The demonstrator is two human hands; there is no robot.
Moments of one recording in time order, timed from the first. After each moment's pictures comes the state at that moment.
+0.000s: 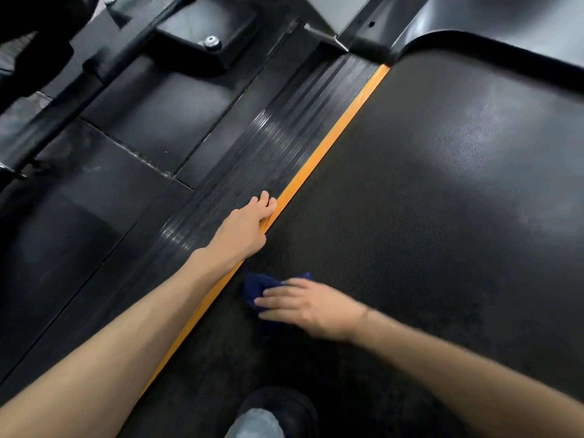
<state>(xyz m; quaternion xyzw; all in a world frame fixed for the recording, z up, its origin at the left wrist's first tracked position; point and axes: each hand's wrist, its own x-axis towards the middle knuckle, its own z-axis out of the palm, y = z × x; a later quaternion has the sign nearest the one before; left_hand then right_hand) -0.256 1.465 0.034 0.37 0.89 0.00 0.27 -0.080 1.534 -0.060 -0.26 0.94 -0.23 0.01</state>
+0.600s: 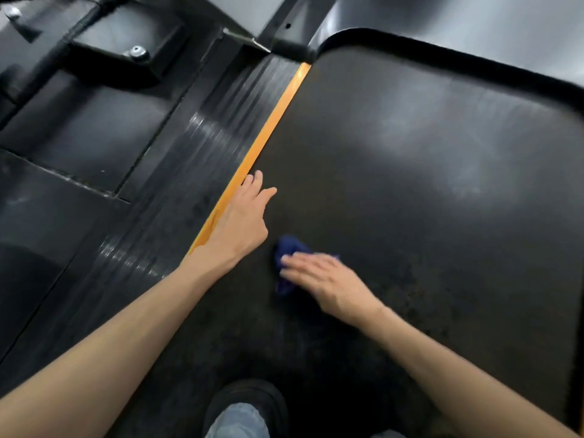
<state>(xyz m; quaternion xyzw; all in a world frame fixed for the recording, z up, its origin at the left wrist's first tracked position) -0.206 1.522 0.024 0.53 0.83 0.07 0.14 -0.003 1.584 -0.061 0.01 0.98 -0.19 -0.09</state>
